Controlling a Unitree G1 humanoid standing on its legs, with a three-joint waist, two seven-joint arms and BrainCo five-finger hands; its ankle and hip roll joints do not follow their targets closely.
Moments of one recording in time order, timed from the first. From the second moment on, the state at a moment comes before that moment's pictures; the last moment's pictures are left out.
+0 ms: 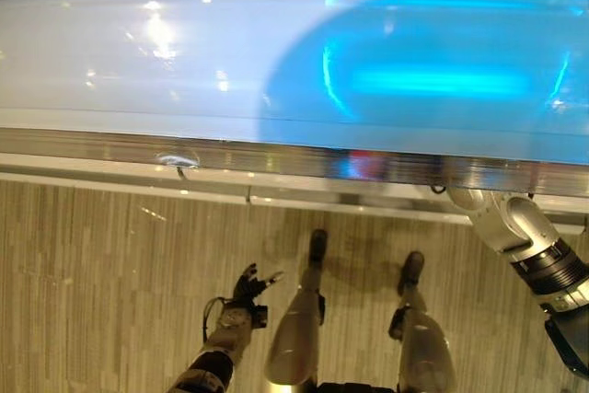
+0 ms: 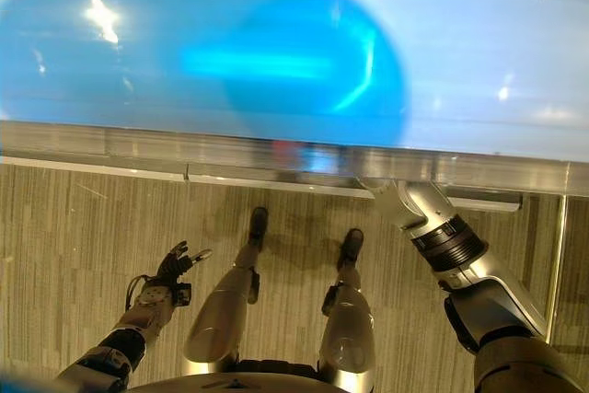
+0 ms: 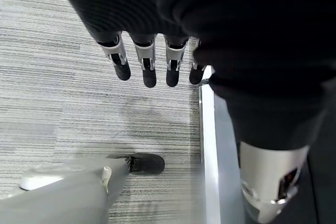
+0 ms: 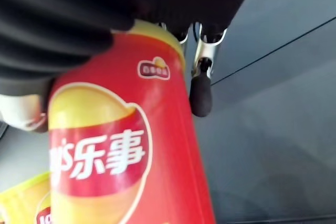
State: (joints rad) left arm -0.20 0.24 -0.20 0.96 -0.31 -0.08 0.18; right arm -0.69 -0.66 0.45 -0.06 -0.65 -0.03 -0.38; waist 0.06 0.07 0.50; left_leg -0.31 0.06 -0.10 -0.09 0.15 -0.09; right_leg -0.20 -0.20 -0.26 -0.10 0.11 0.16
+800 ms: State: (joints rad) left arm -0.21 0.24 -0.20 0.96 -0.31 -0.08 0.19; right arm -0.77 -0.64 0.51 0.02 -0.66 -0.02 -0.38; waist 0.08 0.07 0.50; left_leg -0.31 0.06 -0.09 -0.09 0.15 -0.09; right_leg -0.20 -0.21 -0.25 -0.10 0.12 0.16
